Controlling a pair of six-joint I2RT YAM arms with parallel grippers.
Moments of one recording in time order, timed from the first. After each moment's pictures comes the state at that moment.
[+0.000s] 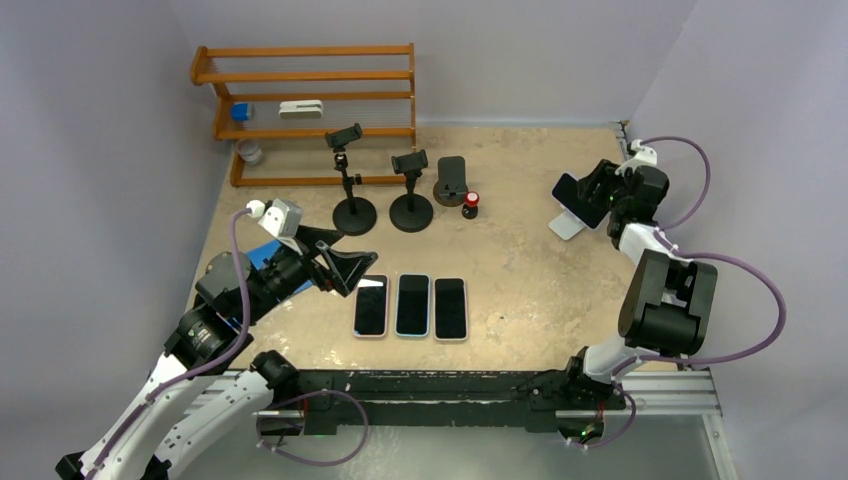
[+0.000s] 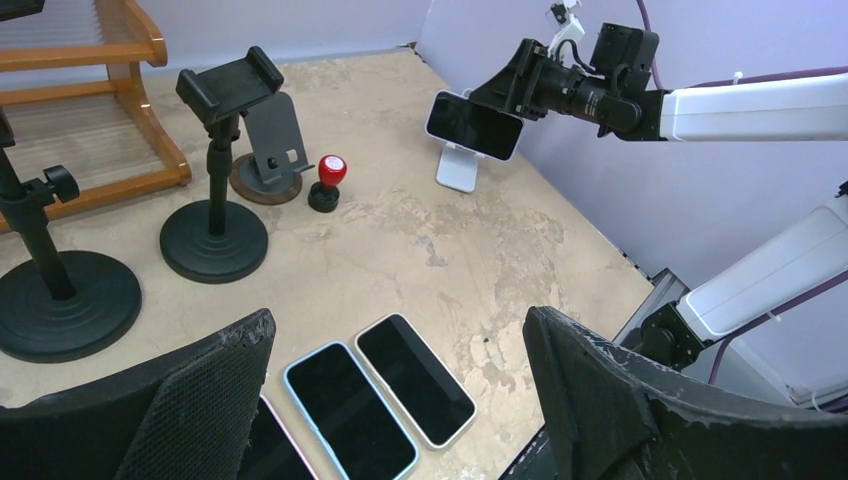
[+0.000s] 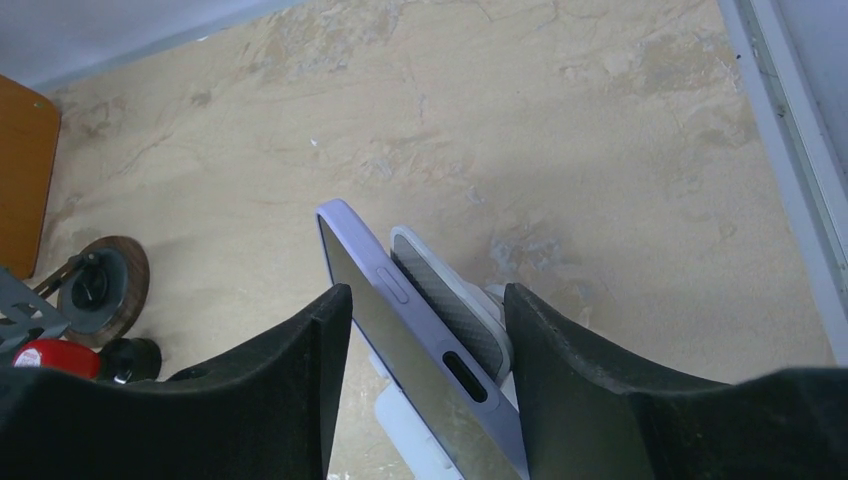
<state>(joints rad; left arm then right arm) -0.66 0.52 0.84 -0.34 0.10 -0.38 -0.30 1.58 0.87 0.31 -0.35 0.21</state>
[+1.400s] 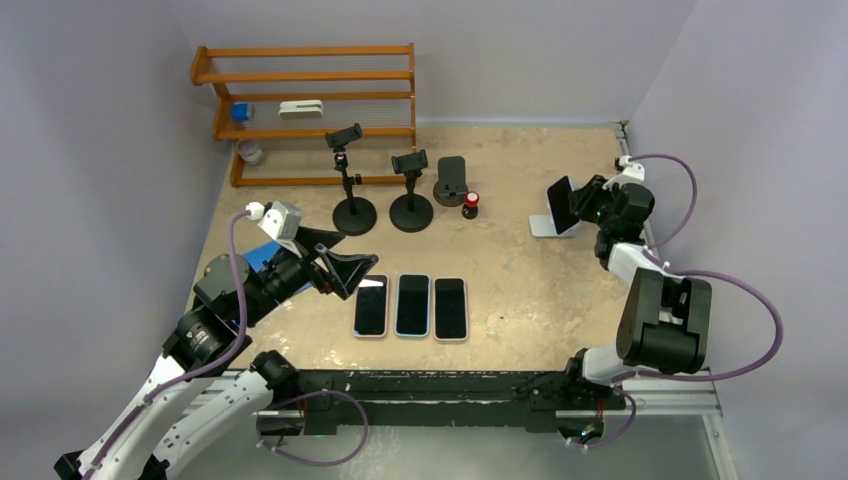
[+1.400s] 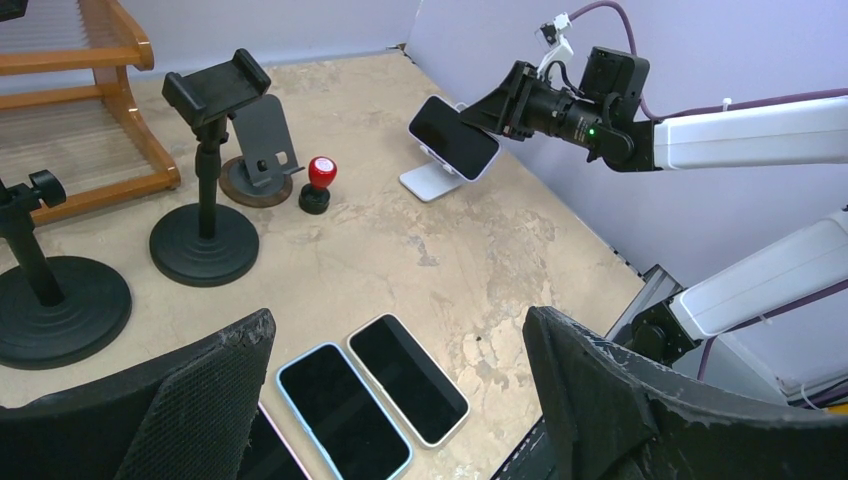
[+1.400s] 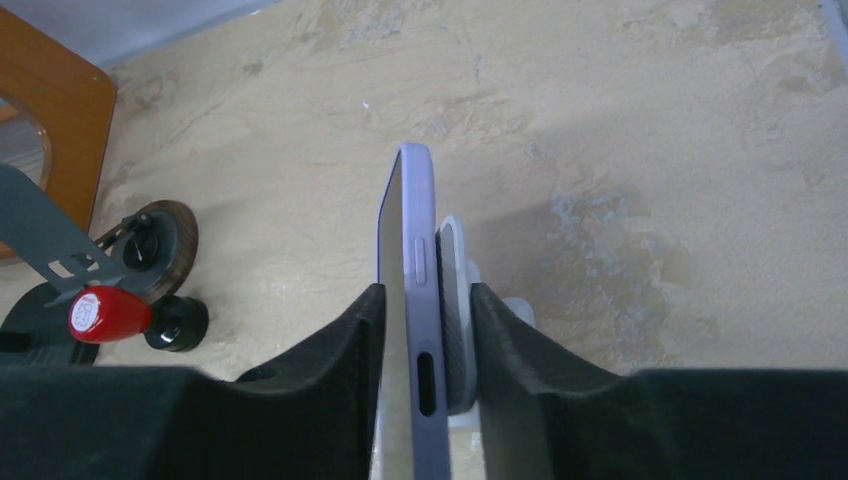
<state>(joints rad) -0.68 0.51 0.84 -0.34 0.10 -0.38 -0.24 1.47 0.69 0.43 -0.32 0.27</state>
